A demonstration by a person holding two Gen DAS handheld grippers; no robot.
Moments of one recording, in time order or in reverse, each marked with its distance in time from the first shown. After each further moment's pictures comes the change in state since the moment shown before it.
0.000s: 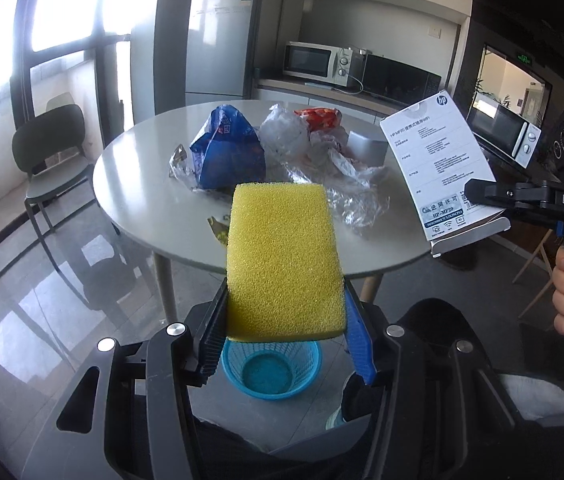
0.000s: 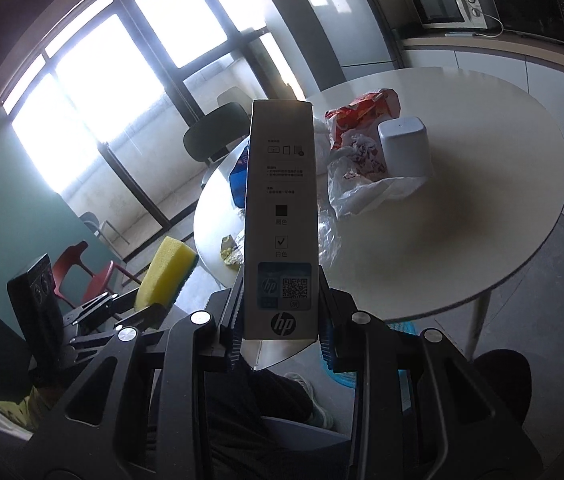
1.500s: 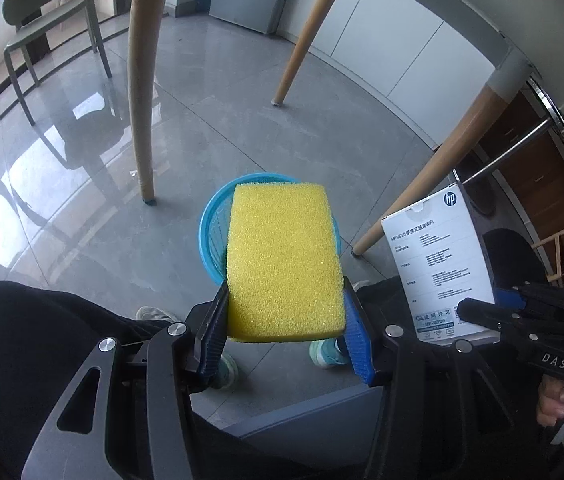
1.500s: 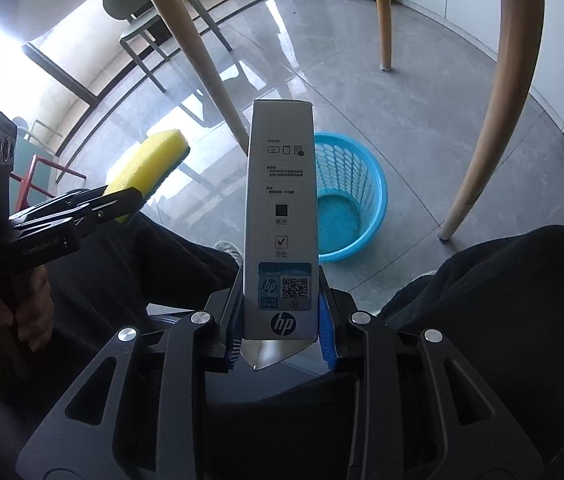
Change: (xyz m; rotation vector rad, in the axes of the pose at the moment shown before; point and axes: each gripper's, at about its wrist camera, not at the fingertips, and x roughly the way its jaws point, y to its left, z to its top) left arm 0.193 0.052 -0.116 -0.244 0.464 -0.020; right arm 0.204 -0.079 -0.159 0.072 0.539 -0.216
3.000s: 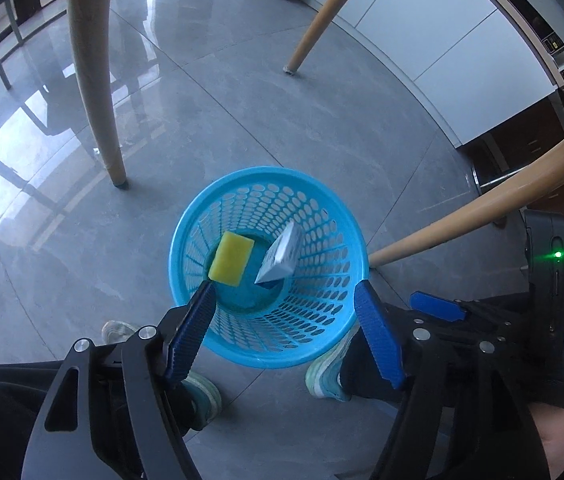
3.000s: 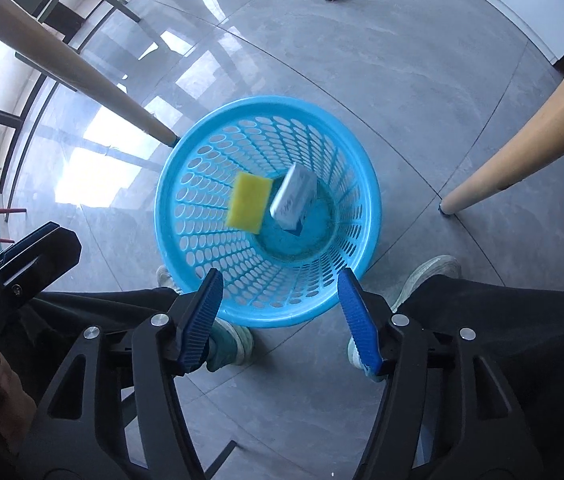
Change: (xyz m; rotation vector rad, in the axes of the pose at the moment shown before) left arm 0.129 0.023 0.061 -0.087 0.103 -0.032; right arm 0.180 -0.059 0.077 0.218 0.161 -0.120
